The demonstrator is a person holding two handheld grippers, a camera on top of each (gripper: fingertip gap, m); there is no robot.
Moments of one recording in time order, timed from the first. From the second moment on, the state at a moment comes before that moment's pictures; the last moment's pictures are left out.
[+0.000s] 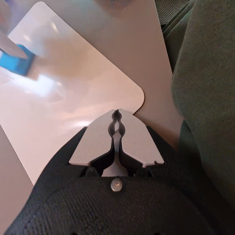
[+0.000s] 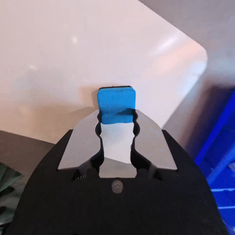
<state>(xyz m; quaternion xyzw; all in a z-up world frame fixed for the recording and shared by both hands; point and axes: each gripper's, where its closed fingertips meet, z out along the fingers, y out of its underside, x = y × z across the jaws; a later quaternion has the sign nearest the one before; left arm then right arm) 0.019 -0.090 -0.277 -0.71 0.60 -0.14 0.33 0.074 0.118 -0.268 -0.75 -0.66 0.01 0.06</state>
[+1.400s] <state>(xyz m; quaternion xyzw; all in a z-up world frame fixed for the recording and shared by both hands) 0.019 -0.091 -0.274 -0.72 0.58 -0.18 0.33 0.120 0.147 -0.188 -0.76 -0.52 0.25 0.31</state>
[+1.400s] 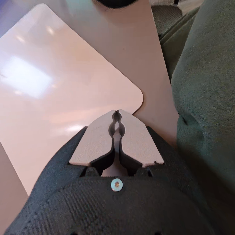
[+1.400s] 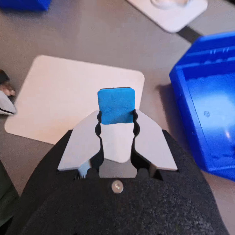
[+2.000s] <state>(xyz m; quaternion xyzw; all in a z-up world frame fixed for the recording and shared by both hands) -0.078 -0.002 -0.207 -0.75 0.33 -0.25 0.52 -0.021 0.131 -0.226 -0.69 -0.59 0.18 0.37</state>
